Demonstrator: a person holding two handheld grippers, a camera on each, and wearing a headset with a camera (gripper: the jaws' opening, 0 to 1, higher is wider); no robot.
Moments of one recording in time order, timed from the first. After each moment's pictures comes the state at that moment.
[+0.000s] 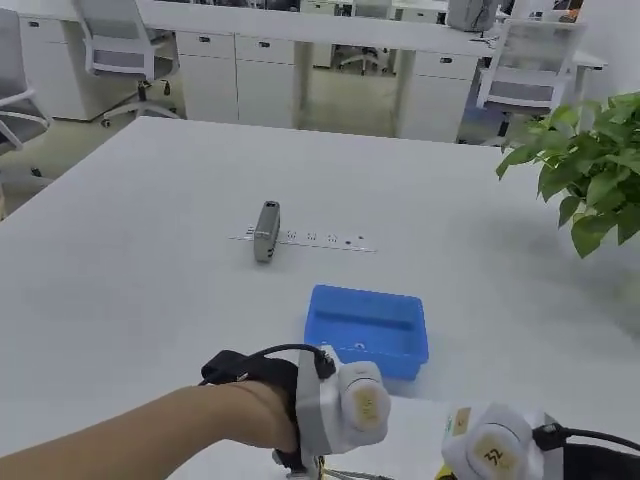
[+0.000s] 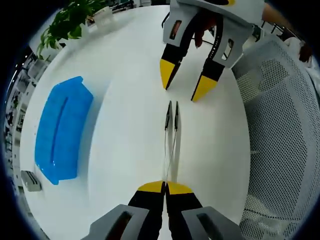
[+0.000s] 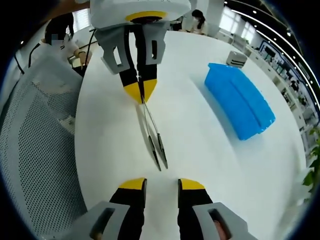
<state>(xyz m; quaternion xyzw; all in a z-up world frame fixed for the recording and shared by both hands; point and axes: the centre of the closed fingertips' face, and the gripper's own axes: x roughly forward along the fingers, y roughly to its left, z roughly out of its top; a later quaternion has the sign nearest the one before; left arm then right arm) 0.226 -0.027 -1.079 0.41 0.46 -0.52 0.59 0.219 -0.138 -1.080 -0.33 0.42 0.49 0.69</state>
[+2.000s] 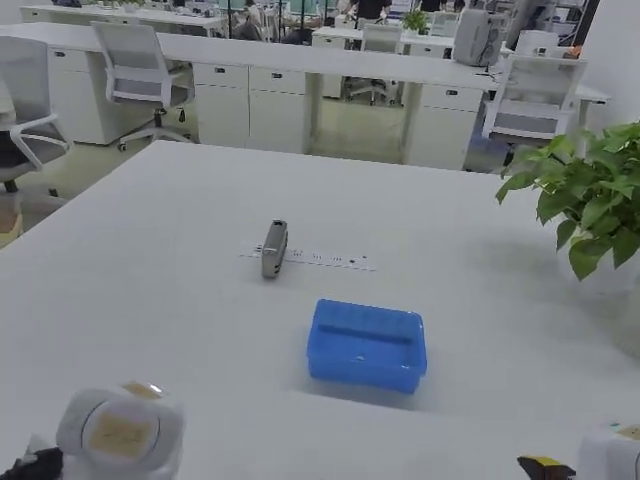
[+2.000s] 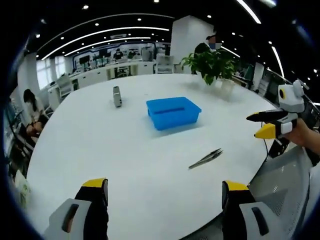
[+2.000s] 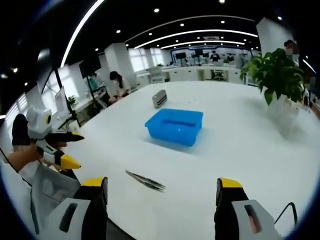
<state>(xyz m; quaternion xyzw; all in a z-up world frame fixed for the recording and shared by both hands) 0.180 0.080 -0.983 0.05 0.35 -0.19 0.91 0.214 -0.155 -0.971 0.01 0.32 0.30 0.90</state>
